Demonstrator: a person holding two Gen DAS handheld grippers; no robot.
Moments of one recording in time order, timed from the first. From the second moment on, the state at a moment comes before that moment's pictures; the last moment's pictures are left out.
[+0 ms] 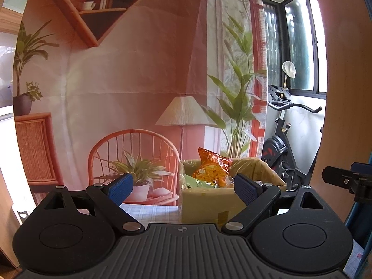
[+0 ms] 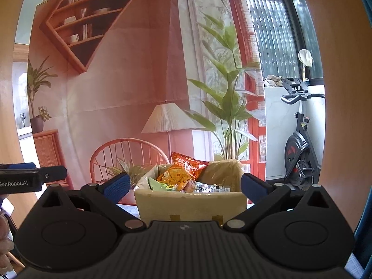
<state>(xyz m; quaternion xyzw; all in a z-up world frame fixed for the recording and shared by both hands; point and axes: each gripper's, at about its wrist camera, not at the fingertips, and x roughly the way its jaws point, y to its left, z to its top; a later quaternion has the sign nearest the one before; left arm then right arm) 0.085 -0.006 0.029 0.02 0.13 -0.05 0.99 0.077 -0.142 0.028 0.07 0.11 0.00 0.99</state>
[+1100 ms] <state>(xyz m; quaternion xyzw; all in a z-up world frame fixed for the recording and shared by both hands) 0.080 0.002 0.028 0.00 0.13 -0.05 0.99 0.072 -0.139 0.033 0.07 0.11 0.00 0.99</state>
